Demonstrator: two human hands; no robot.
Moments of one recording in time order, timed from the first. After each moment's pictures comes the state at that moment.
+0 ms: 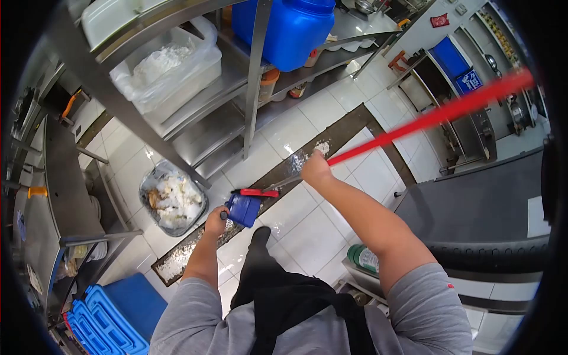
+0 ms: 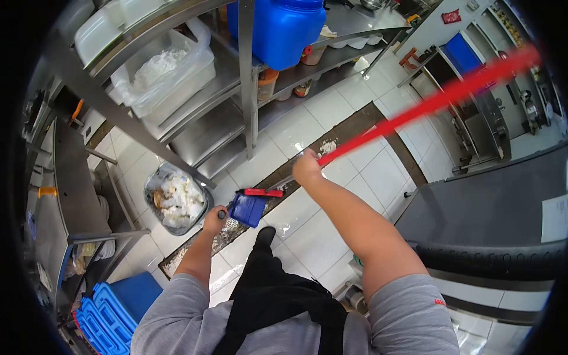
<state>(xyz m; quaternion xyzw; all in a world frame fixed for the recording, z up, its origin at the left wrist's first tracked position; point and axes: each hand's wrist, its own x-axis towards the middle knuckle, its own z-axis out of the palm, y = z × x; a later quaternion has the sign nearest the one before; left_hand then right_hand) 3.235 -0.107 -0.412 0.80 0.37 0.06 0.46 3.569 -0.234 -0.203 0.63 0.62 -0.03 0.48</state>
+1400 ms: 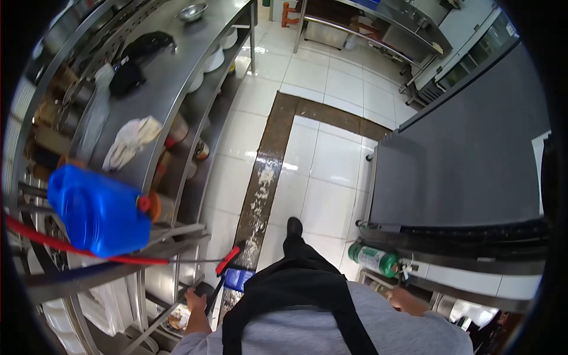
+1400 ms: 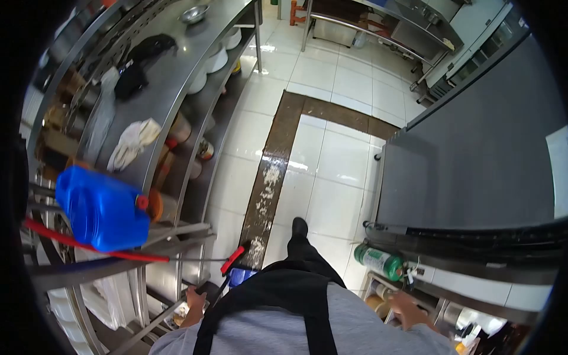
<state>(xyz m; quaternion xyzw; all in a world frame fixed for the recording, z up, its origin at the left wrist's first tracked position) 3.482 -0.051 -0.347 0.84 0.47 -0.23 0.17 3.590 -0.828 -0.210 0.81 0.01 -0.57 0.11</state>
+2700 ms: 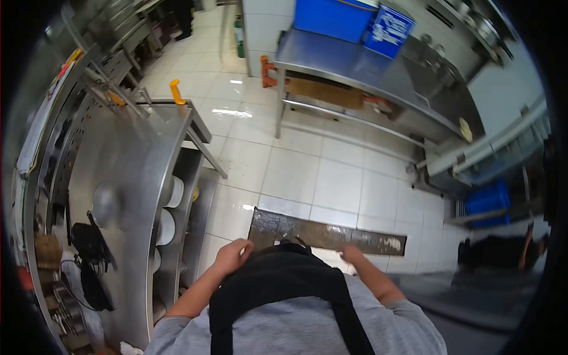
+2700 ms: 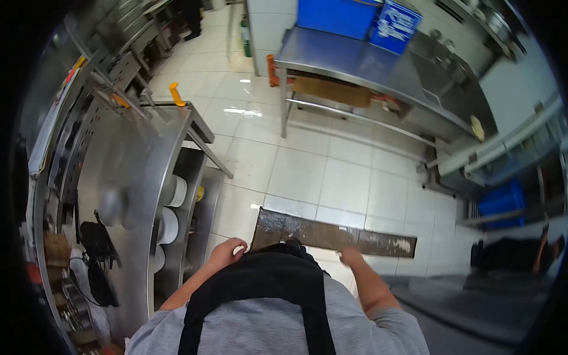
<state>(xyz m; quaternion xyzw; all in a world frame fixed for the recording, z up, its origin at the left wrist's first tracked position) 4.744 -0.277 -0.151 0.91 -0.09 -0.10 0.38 4.751 -0.769 -0.346 0.91 0.13 -0.37 -0.11</state>
